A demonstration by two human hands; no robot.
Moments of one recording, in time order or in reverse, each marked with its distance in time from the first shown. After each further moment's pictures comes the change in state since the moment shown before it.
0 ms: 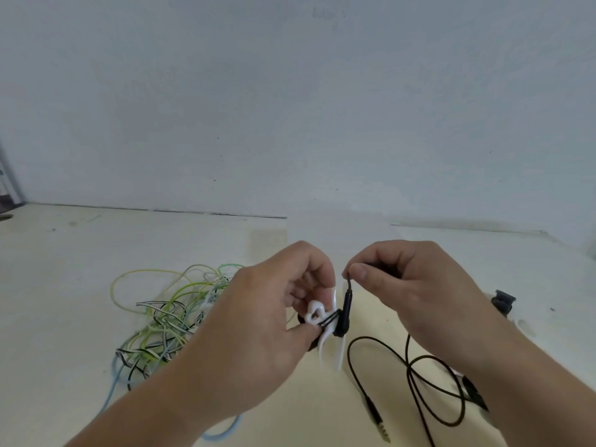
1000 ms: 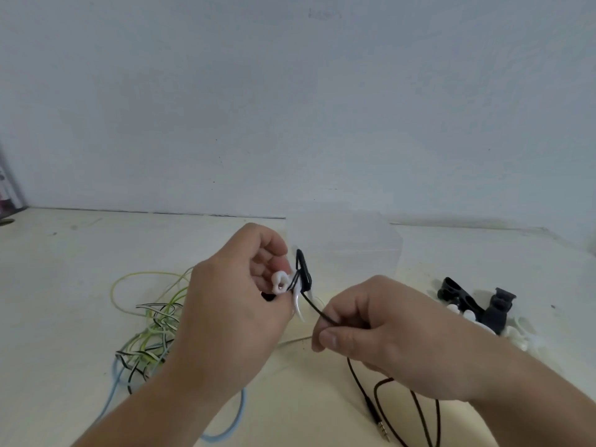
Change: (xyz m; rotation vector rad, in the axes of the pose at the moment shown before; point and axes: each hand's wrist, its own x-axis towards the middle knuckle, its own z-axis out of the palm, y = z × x) left_hand 0.004 -0.009 0.002 0.166 0.420 -0.078; right_hand -0.008 -0.003 0.007 -0.071 -0.507 -0.003
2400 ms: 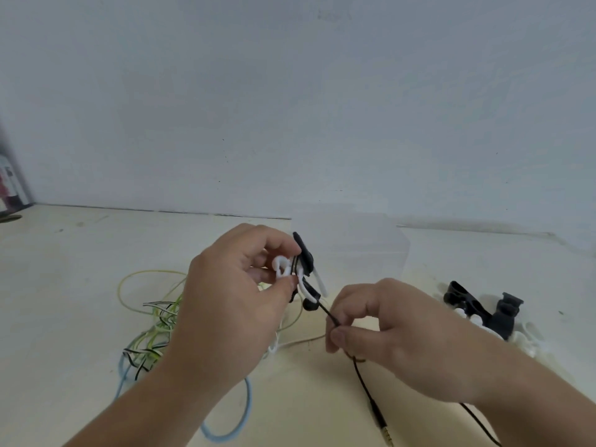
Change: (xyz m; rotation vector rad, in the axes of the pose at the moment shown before) left_hand 0.006 0.001 -0.009 -0.157 0.005 -0.010; right_hand 0.005 0.000 0.004 -0.171 0.078 0.056
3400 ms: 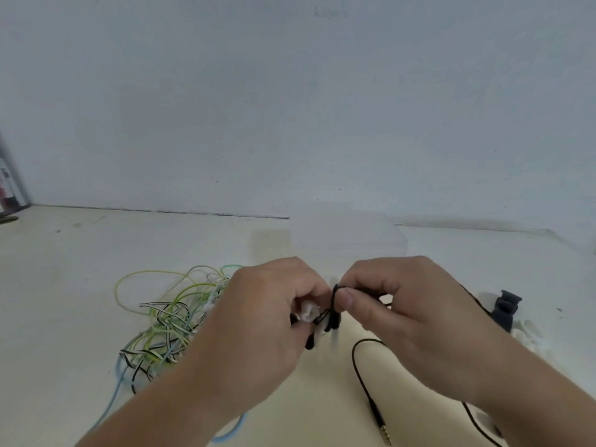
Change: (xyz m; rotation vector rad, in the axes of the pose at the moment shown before) left_hand -0.007 0.000 0.006 0.324 -0.319 0.229; right_hand -0.006 0.001 -0.004 -0.045 0.331 -0.222
